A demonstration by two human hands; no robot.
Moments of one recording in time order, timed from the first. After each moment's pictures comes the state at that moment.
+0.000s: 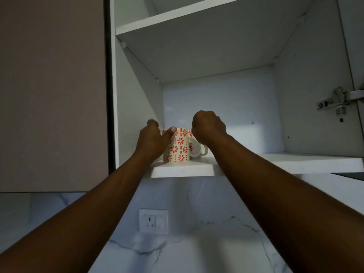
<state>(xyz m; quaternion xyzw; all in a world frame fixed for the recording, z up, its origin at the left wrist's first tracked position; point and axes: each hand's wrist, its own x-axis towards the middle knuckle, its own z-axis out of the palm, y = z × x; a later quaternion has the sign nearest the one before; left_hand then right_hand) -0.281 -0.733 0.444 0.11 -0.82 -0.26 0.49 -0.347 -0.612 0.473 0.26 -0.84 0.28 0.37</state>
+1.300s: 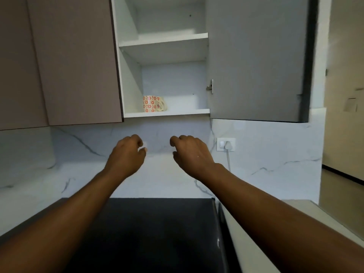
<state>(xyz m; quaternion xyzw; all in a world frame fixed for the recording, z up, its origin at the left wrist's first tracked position) 0.118 -0.527 0.281 0.10 -0.90 -0.15 0.41 0.053 -0.352 0.276 0.37 -0.82 0.11 0.42</state>
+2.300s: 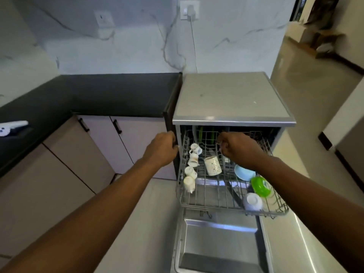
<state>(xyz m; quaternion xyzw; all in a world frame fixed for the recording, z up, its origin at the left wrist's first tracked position) 0.332 -0.081 -0.018 0.11 -0.98 -0.18 0.06 0.246 0.150 -0.025 0.34 -0.93 0.16 0.02</state>
